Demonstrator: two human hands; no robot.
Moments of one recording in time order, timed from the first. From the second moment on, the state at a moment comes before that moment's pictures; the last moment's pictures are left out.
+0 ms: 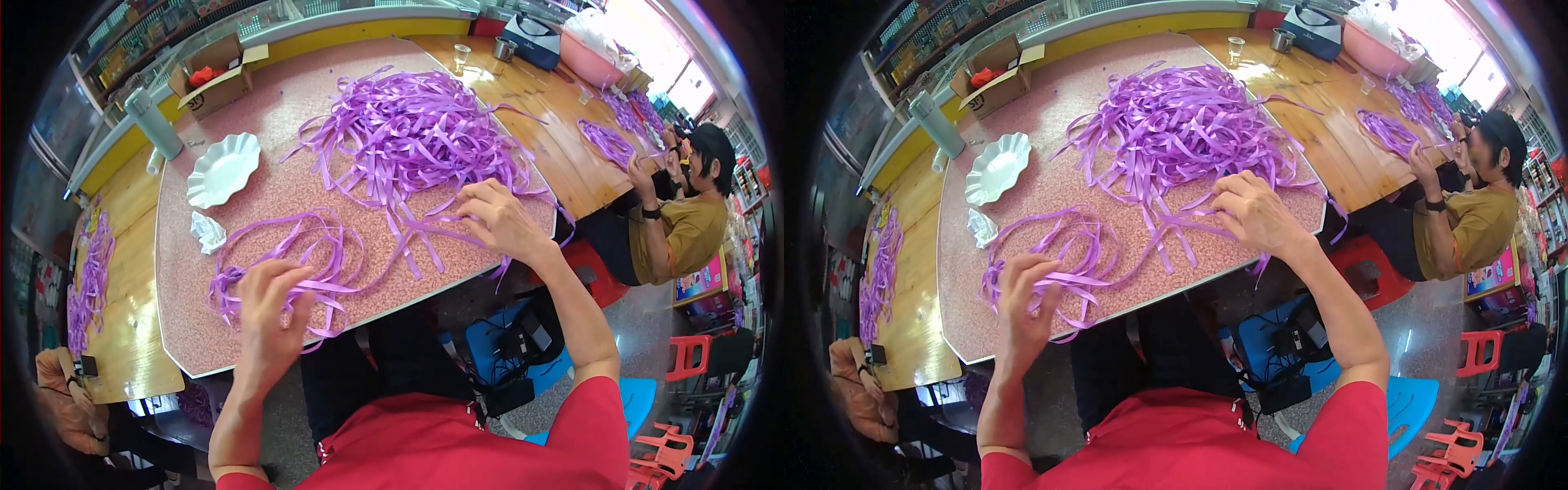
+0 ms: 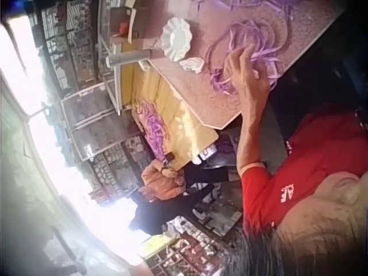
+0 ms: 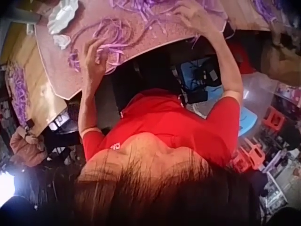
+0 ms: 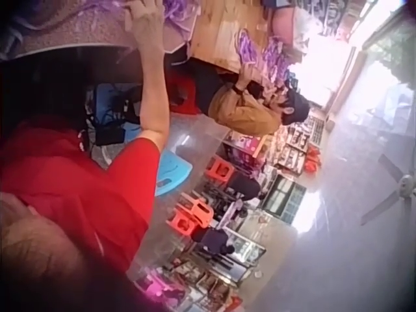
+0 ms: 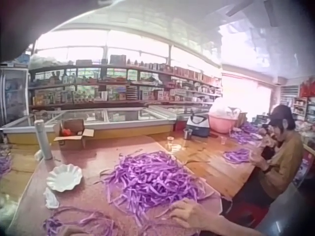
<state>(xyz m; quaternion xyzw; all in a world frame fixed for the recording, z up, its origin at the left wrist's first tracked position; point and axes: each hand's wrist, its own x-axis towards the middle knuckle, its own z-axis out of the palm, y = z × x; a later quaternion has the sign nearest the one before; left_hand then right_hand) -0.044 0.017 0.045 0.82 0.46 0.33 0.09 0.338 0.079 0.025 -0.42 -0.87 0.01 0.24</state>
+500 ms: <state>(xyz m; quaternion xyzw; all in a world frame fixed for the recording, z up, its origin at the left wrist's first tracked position) 0.028 0.024 0.034 0.87 0.22 0.44 0.03 0.243 0.005 0.094 -0.49 -0.57 0.61 0.24</state>
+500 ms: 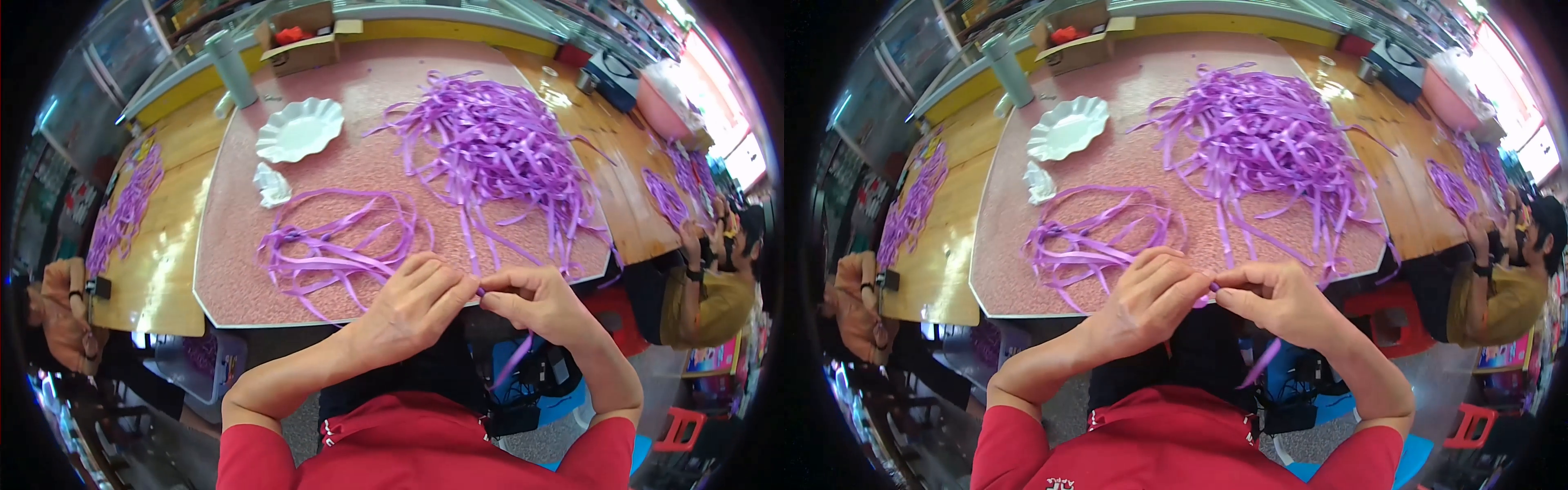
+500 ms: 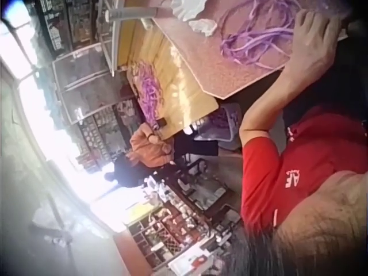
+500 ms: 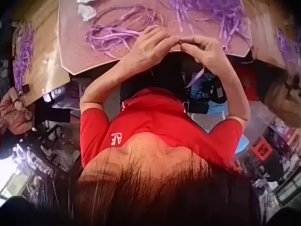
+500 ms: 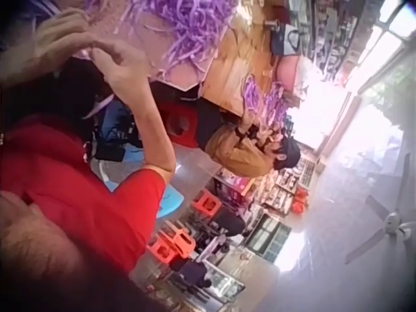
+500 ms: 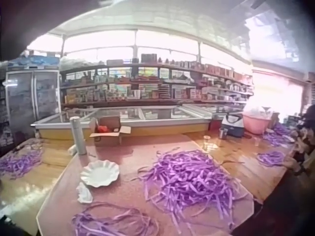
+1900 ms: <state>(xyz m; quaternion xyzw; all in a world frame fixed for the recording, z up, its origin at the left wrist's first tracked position) -0.300 0.037 -0.017 0.48 0.74 0.45 0.11 0.349 0.053 0.047 -0.48 -0.51 0.53 0.48</state>
